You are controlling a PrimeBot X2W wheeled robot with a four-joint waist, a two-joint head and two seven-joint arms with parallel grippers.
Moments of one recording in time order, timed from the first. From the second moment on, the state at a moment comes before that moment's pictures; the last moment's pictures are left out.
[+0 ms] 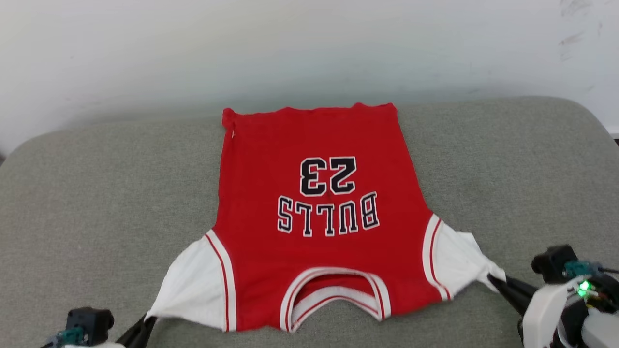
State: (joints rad) left arm -0.18 0.82 -0.86 0.24 -1.07 0.16 -0.26; right arm -0.54 -0.68 1.12 0.61 0.95 0.13 -0.20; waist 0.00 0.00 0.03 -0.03
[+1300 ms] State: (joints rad) left arm -0.13 0.80 -0.69 -0.07 -0.85 0.27 -0.26; right arm -0.96 -0.77 0.57 0.24 0.71 0.13 0.50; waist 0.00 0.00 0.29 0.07
